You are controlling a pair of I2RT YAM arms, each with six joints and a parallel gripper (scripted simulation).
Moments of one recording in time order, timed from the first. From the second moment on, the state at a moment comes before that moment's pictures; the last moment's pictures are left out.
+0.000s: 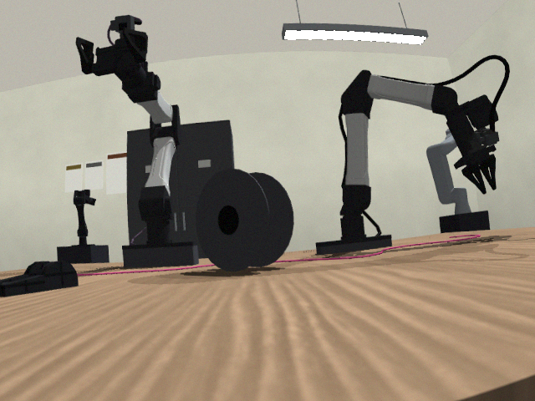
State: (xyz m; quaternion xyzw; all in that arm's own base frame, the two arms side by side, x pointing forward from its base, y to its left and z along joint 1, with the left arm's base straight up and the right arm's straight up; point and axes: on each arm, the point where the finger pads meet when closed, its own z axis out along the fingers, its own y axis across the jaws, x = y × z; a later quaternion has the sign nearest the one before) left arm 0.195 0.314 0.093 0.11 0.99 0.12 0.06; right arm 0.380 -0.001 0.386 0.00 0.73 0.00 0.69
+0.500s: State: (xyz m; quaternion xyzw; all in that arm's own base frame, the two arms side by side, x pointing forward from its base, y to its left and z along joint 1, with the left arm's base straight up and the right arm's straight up) left arm 0.177 0.286 0.067 0.21 0.98 0.01 0.01; right arm 0.380 -0.001 0.386 0.00 0.73 0.00 0.69
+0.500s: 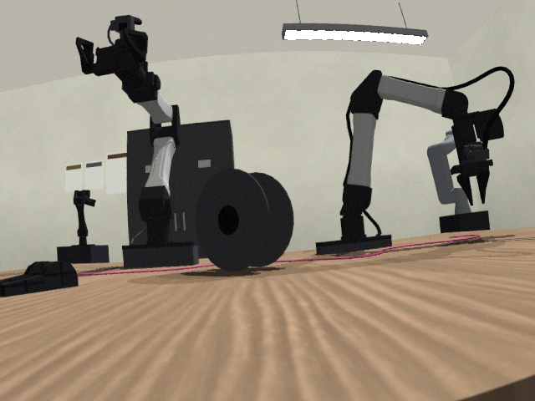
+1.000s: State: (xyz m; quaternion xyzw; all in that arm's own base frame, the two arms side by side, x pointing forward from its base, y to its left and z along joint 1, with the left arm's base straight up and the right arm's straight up) left arm 0.174 0.281 0.064 0.23 0.97 0.00 0.00; right arm 0.380 -0.001 0.386 0.00 0.73 0.00 0.69
